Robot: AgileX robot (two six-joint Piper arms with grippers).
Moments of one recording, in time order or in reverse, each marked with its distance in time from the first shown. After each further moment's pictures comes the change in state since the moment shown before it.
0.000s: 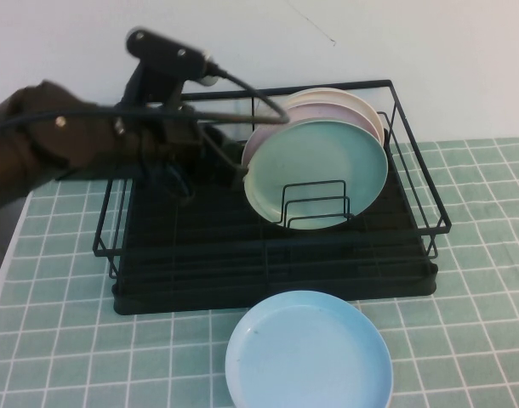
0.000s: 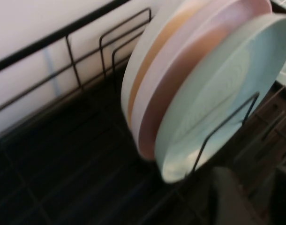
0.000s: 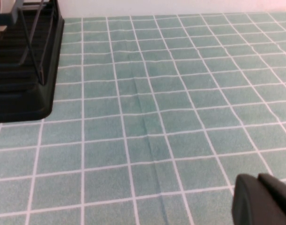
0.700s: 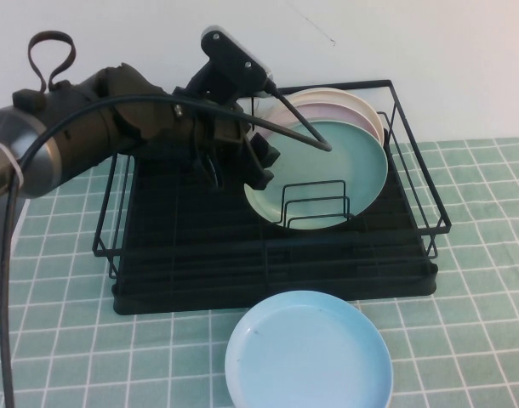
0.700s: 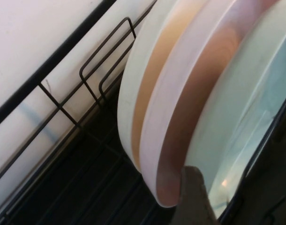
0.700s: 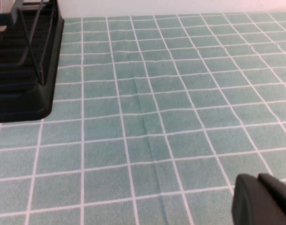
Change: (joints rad) right arm 0.000 0.000 0.000 0.000 0.000 0.000; left arm -0.007 0.257 -0.243 0.004 0.059 0.275
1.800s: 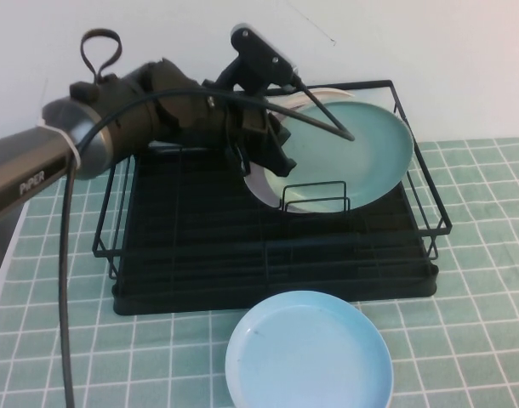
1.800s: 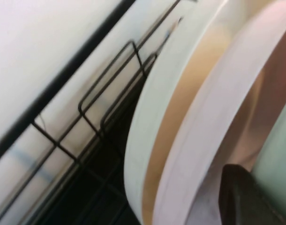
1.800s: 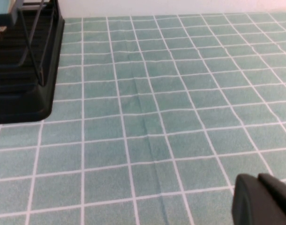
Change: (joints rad) right arm 0.000 0.000 0.000 0.000 0.000 0.000; left arm -0.031 0.153 -0.171 0.004 0.007 -0.004
